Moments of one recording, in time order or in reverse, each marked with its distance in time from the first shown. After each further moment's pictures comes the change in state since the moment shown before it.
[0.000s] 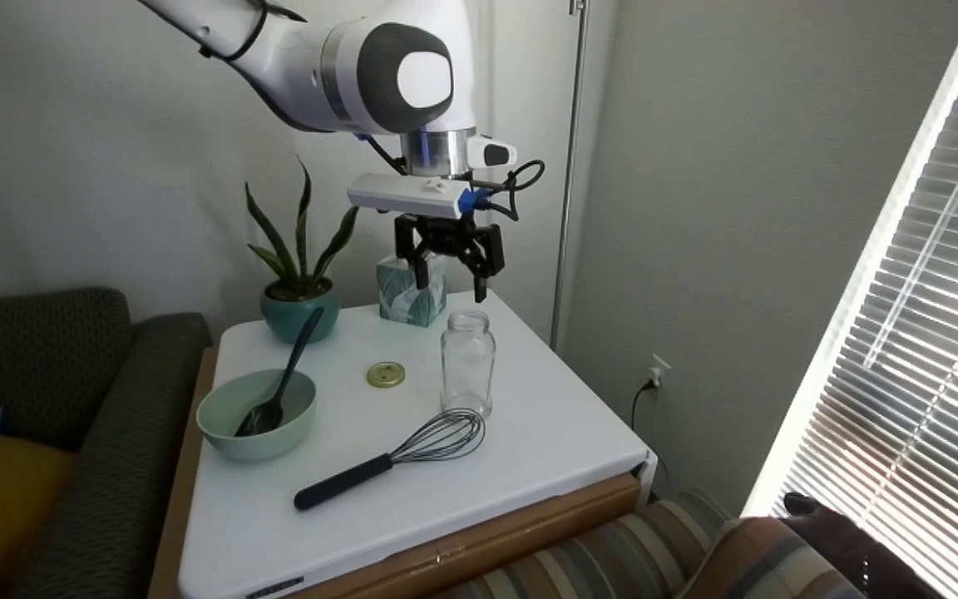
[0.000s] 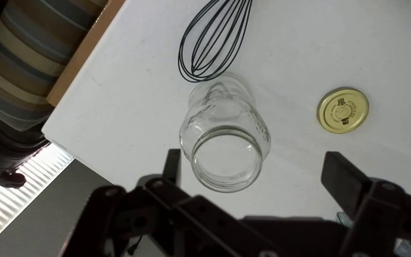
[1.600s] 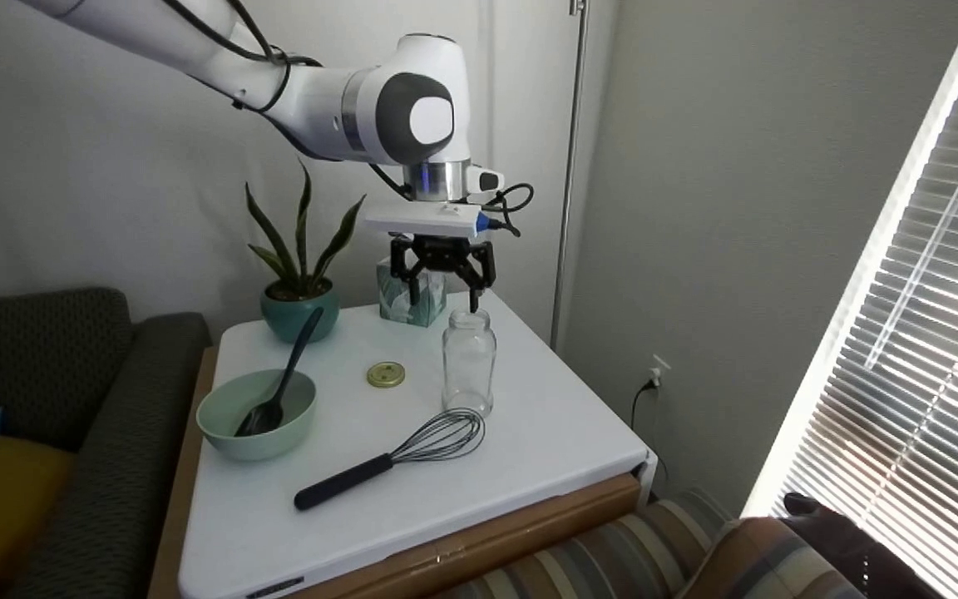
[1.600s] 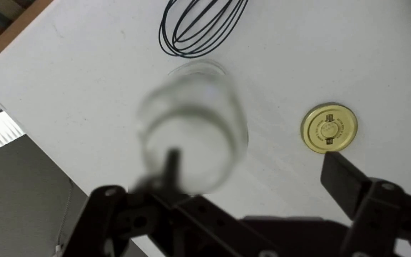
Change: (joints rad) arm 0.011 0.235 0.048 0.316 -0.037 -0.135 -0.176
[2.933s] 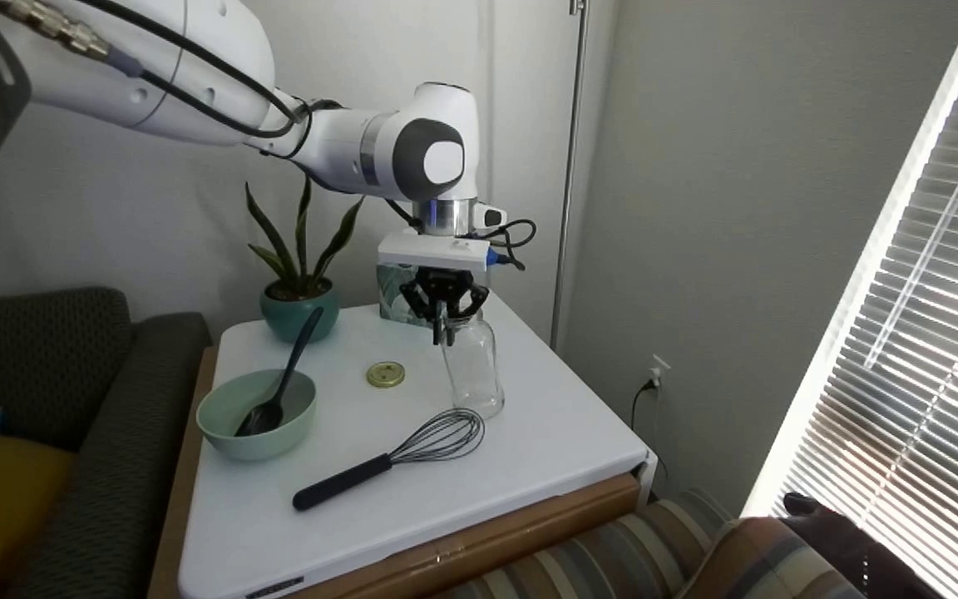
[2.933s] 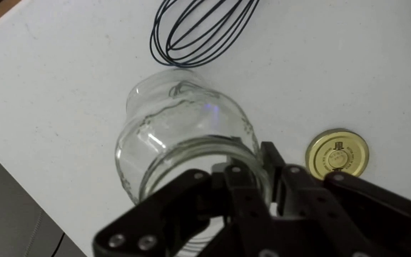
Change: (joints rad) arm 0.000 0.196 0.007 0.253 0.002 -0.130 -0.067
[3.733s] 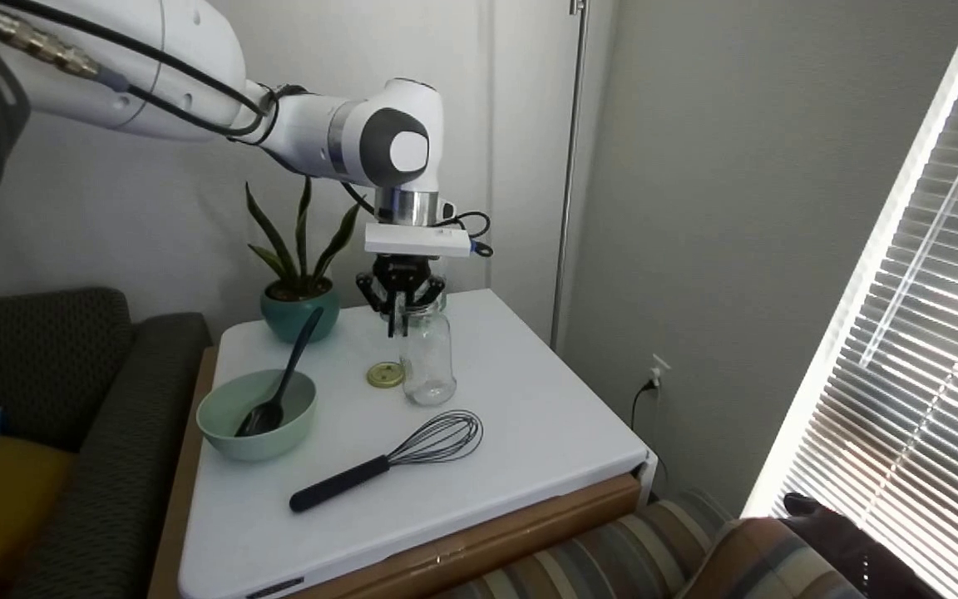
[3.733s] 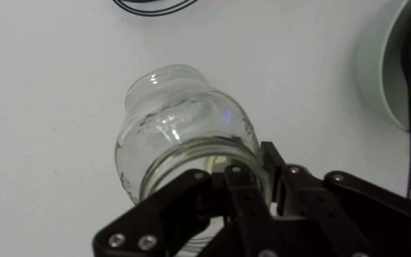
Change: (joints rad) arm 0.054 0.028 0.059 0.071 0.003 -0.136 -0.359
